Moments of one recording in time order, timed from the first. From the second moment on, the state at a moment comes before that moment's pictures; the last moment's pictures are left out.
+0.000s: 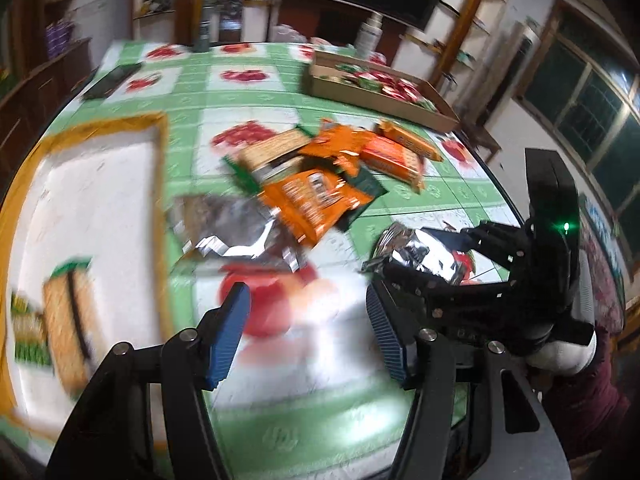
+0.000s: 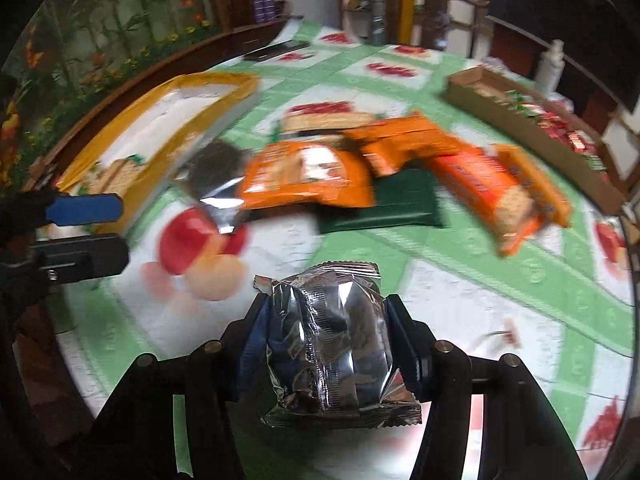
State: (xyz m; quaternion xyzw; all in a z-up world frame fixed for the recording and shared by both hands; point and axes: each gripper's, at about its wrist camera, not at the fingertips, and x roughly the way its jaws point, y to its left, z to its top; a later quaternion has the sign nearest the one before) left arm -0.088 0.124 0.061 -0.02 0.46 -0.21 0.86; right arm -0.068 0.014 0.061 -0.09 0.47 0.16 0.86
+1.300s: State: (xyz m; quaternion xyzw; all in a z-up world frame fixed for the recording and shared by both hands) left arm -0.017 0.032 0.052 0.14 0.46 -0.27 0.83; right arm -0.049 -0.057 0.052 0.08 0.45 0.19 0.87
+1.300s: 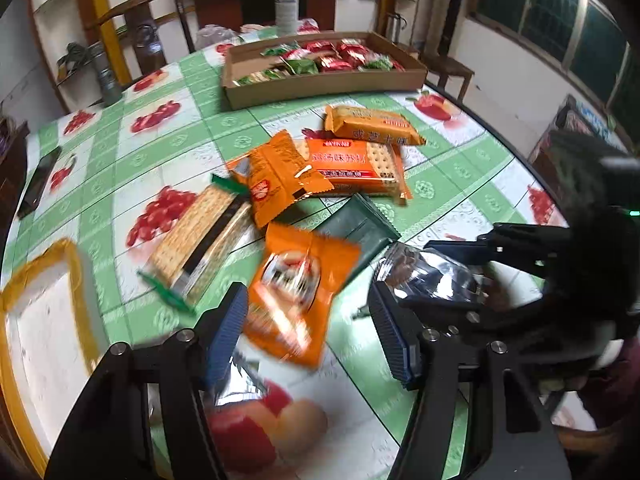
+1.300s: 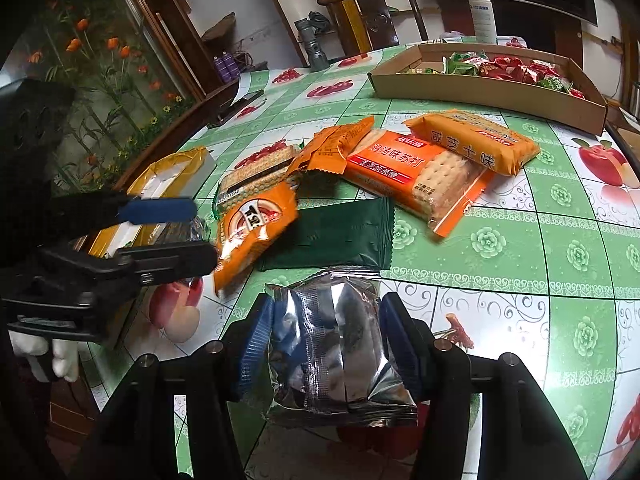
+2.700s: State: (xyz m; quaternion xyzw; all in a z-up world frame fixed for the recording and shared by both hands) left arm -0.093 0.198 0.124 -0.05 0.33 -0.20 0.92; right arm -0.070 -0.049 0.088 0.07 0.41 0.16 0.89
